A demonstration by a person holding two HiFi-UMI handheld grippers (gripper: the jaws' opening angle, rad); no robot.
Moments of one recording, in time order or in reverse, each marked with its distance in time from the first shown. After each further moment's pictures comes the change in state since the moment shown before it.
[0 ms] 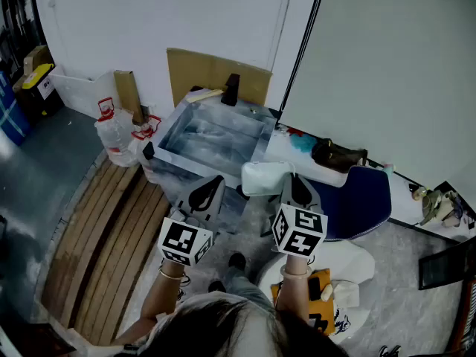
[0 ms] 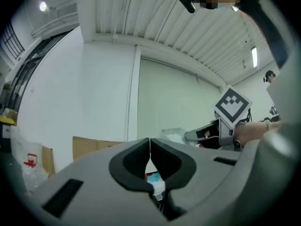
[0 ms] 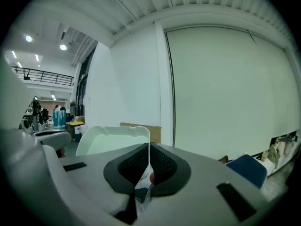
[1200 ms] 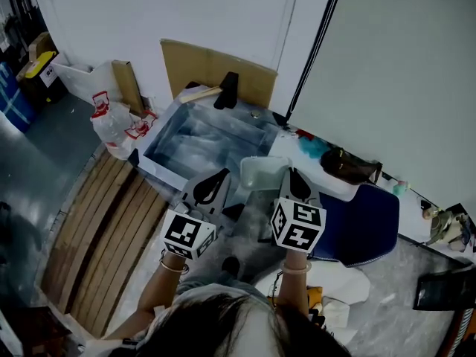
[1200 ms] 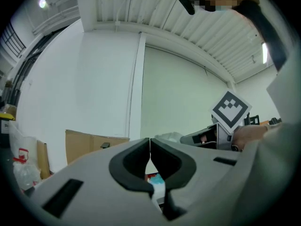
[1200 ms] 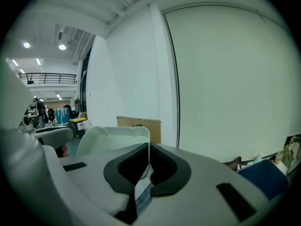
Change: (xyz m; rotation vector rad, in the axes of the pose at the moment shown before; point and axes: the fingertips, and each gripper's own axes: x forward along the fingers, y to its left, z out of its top) left arm 0.157 0.030 -0.037 -0.027 0.056 0.045; right arm 0.158 -0.067 -0.003 0.005 0.094 0.092
